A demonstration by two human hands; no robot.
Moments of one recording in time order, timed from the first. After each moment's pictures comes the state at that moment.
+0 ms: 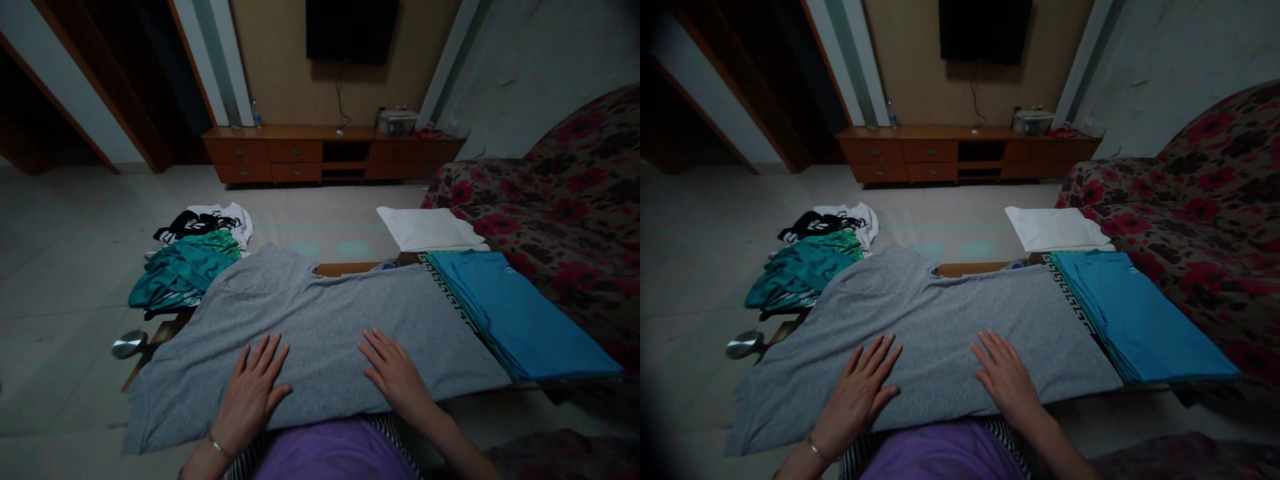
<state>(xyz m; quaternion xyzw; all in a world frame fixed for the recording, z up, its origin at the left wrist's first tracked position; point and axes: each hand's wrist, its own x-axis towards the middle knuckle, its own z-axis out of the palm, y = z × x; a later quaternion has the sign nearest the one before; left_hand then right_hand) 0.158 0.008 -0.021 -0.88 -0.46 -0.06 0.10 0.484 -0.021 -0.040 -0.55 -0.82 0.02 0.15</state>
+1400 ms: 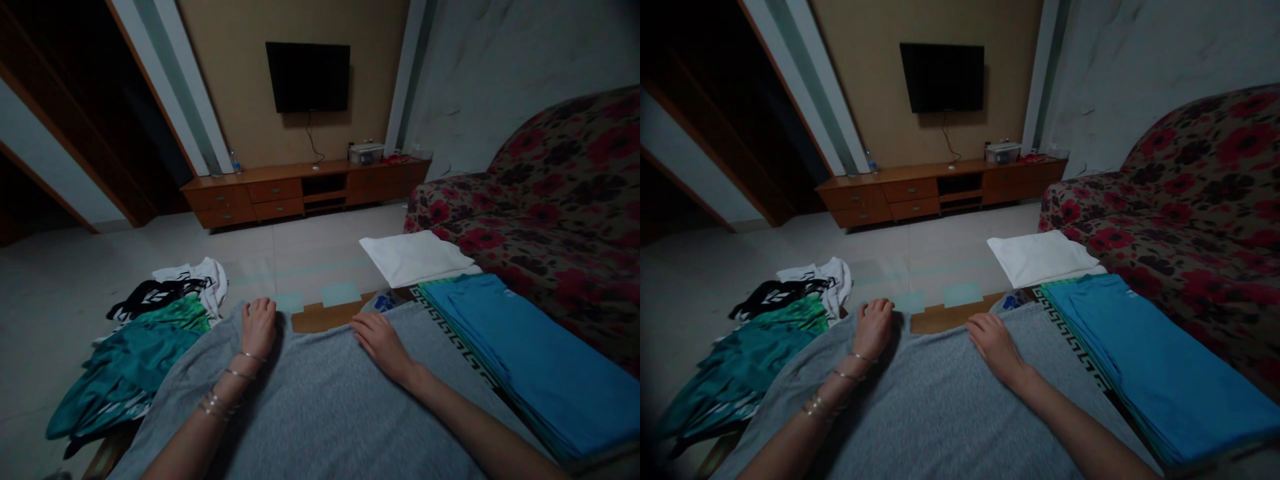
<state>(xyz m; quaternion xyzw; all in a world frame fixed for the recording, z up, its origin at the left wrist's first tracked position) 0.245 0.271 0.028 -0.82 -0.55 -0.09 0.11 0.536 0.169 -0.003 -0.53 -0.80 0.01 0.29</state>
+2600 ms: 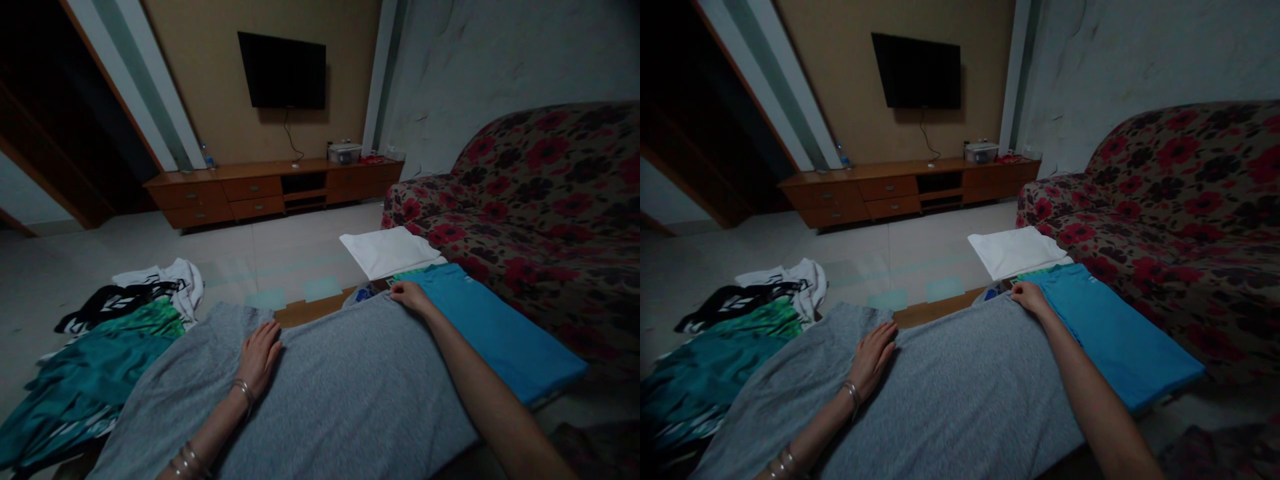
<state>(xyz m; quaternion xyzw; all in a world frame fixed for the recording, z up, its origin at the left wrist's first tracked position) 0.237 0.226 -0.037 -0.86 -0.46 -0.20 -0.08 0.706 0.209 -0.012 -0.80 -0.55 0.15 0.18</state>
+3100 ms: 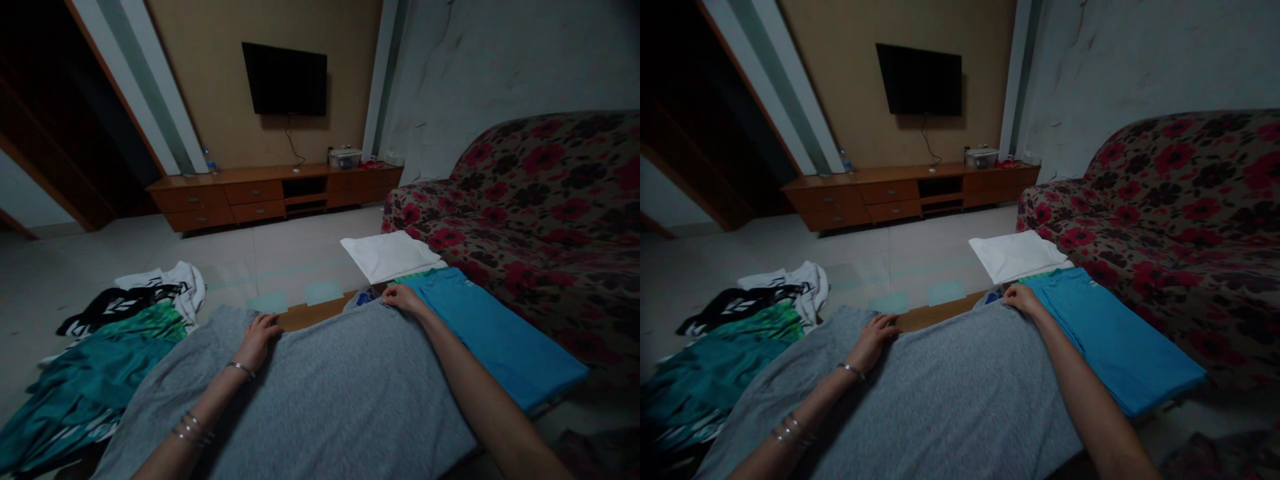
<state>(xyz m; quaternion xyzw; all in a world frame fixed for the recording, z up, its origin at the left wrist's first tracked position) 0.237 0.274 -0.018 -0.90 -0.42 -0.13 -0.09 0.703 0.228 -0.026 -0.74 -0.58 0.21 0.25</state>
